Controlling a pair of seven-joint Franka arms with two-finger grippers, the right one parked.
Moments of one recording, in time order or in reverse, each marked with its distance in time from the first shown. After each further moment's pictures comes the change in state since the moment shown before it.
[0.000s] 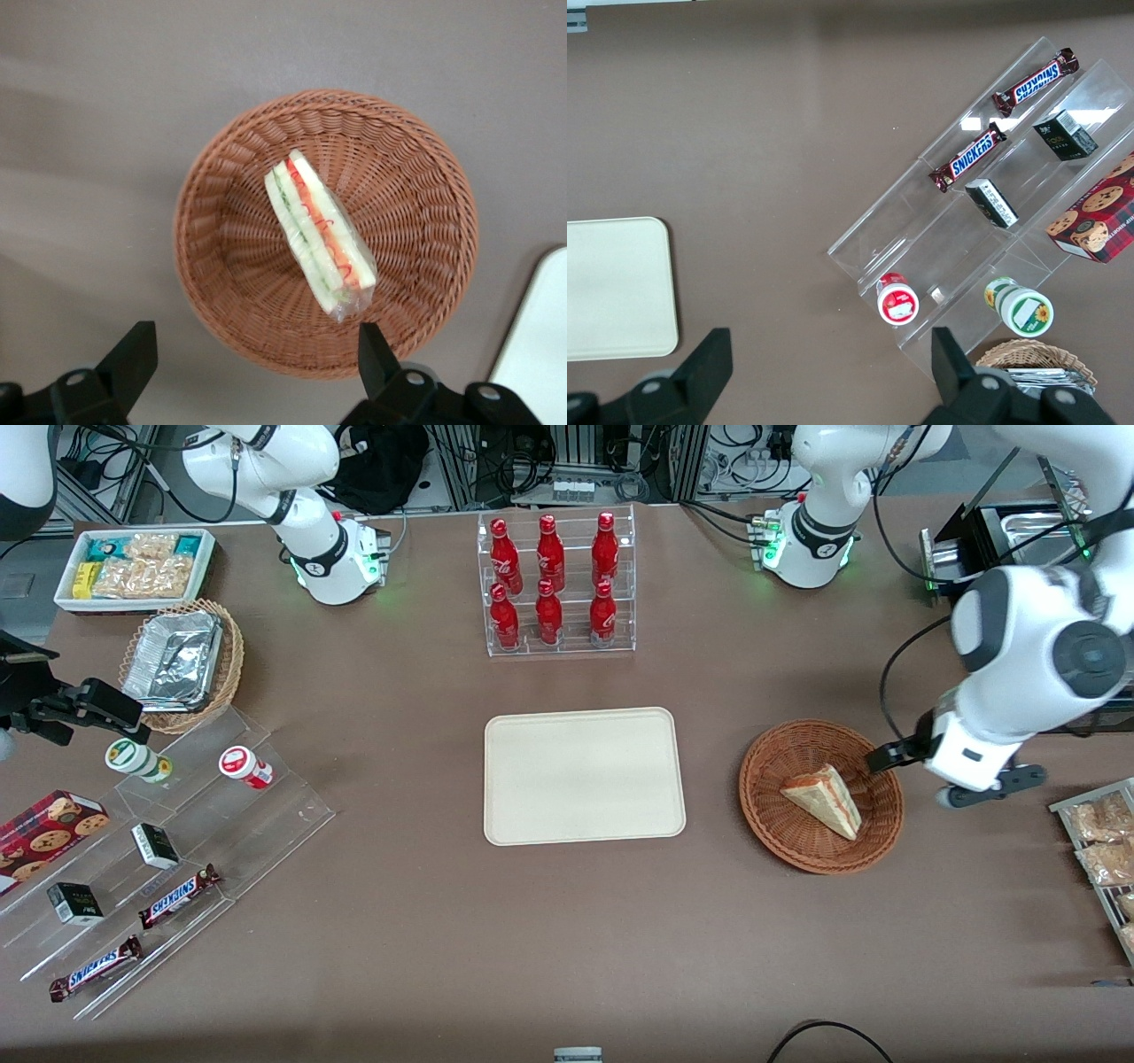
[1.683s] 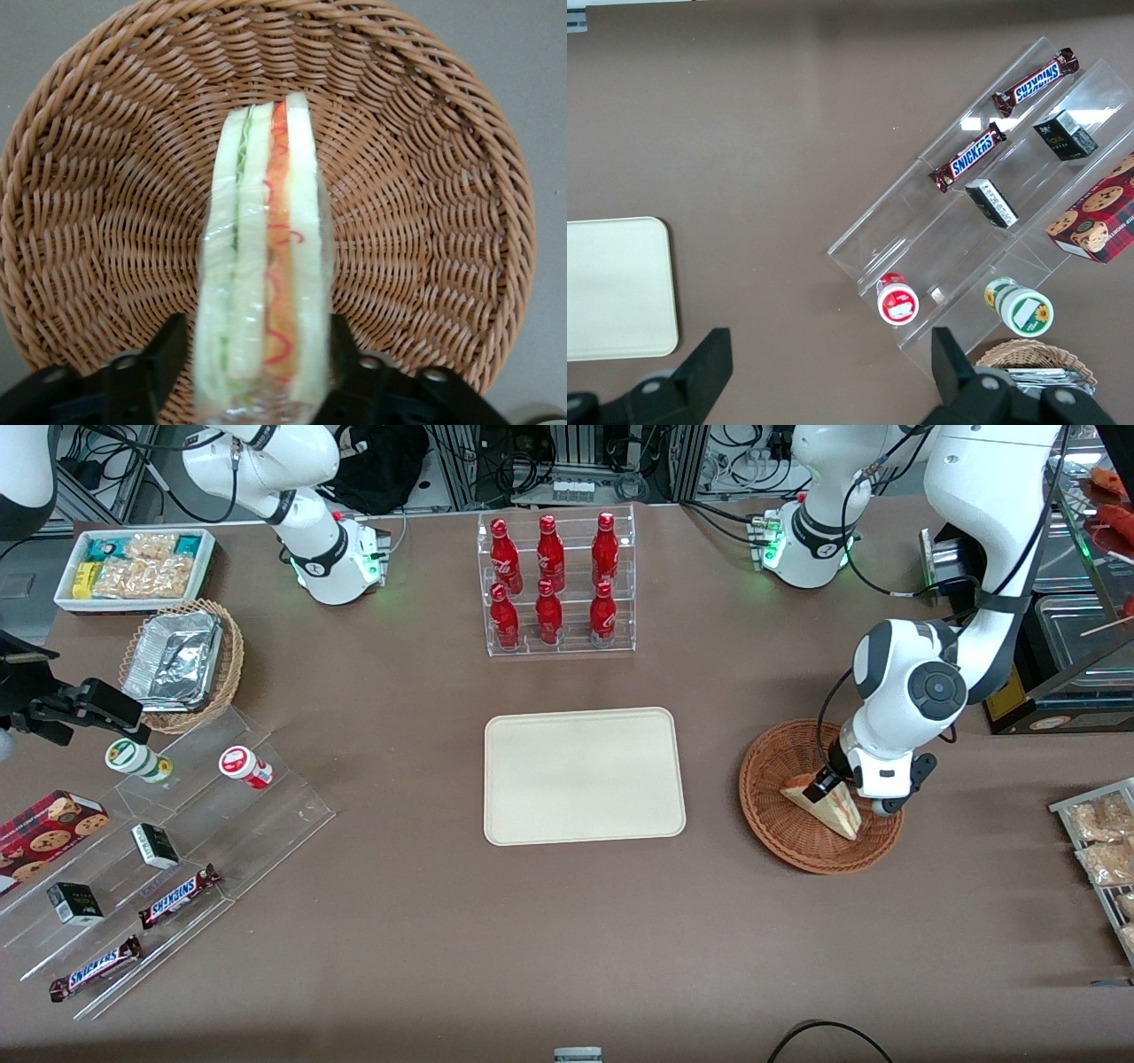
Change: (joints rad) arm -0.061 0.140 -0.012 -0.198 -0.004 0.404 -0.557
